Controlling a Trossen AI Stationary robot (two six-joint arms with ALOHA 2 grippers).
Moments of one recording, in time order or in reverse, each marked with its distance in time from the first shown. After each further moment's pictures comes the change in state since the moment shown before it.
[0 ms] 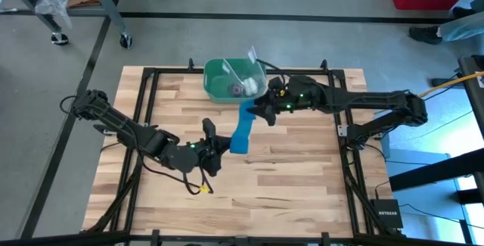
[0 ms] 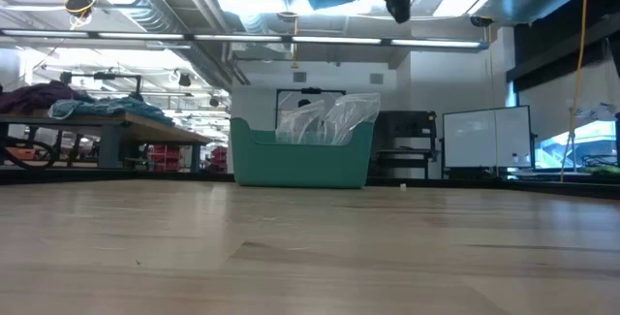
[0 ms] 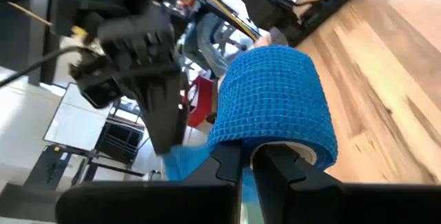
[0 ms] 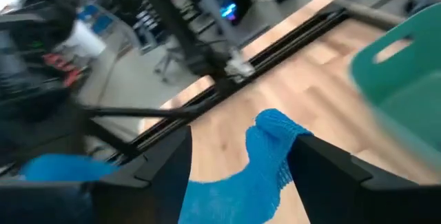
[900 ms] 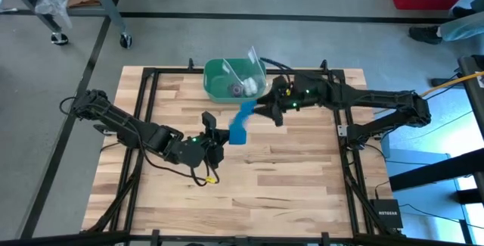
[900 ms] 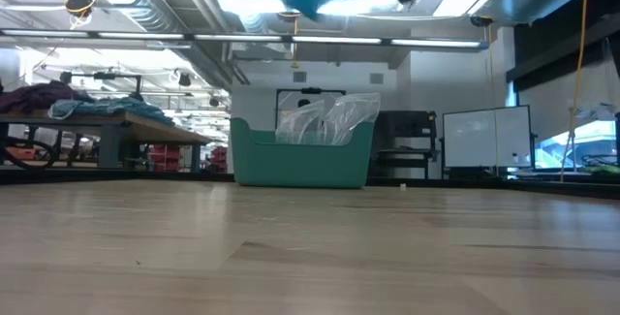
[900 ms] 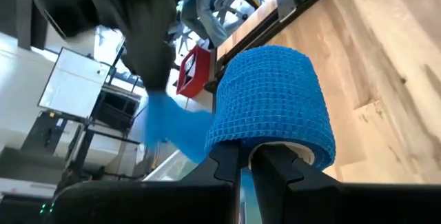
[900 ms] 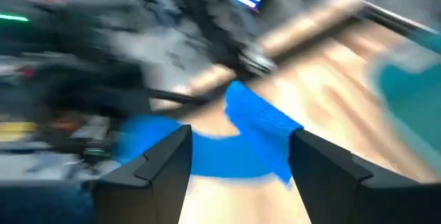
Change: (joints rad) left arm 0.050 0.000 0.000 -0.113 -0.020 -0.111; right arm 0.004 -0.048 0.055 -0.140 -0.059 -0.089
